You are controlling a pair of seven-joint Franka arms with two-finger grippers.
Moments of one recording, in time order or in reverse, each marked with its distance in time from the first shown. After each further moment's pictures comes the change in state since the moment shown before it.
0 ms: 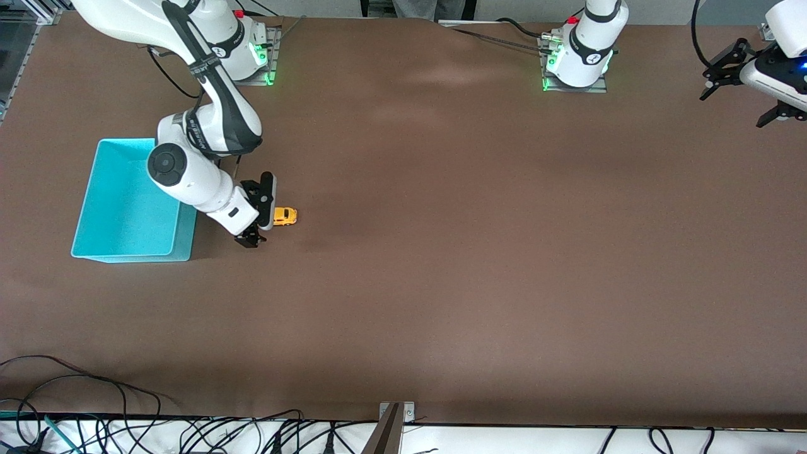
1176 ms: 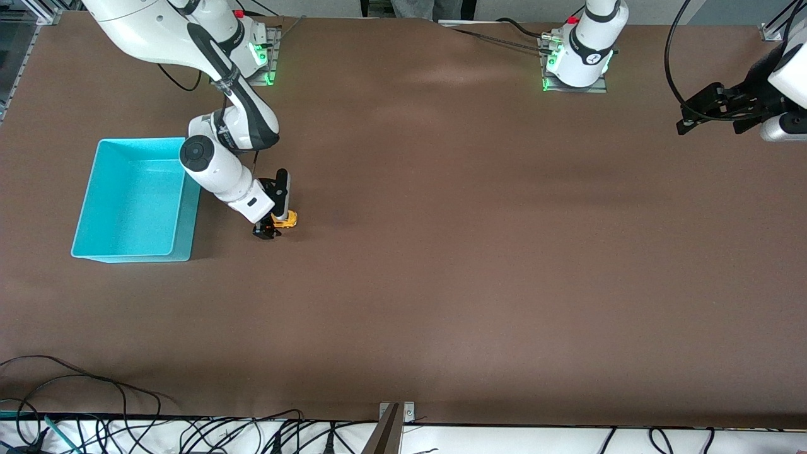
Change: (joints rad) left arm -0.036 0.157 0.003 0.195 -0.083 -0.056 -0.600; right arm 0.015 0.065 0.000 -0.154 -0.010 0.323 -0.005
